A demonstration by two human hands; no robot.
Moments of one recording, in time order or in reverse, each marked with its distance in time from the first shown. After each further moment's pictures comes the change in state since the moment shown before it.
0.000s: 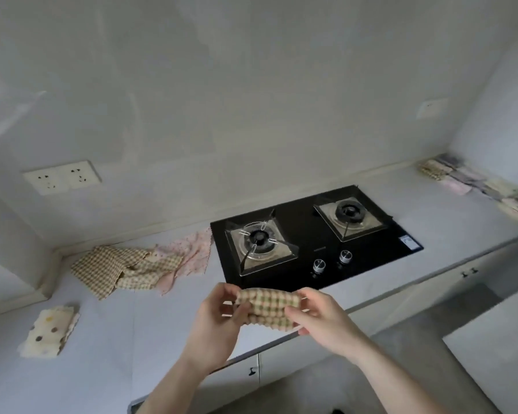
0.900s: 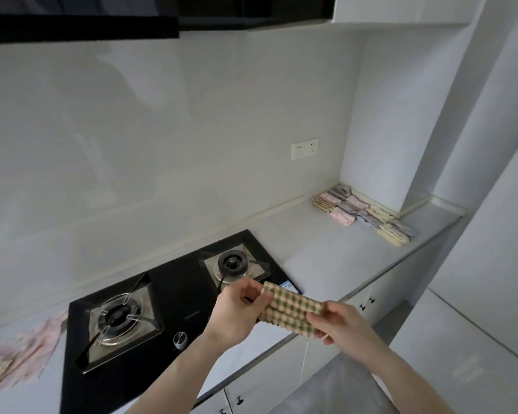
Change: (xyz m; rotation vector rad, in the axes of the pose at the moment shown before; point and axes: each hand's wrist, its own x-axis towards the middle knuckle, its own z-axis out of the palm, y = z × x) left_hand 0.085 0.176 0.424 0.099 -0.324 0.111; right_hand -0.075 0.117 -0.428 0.087 0.314 0.084
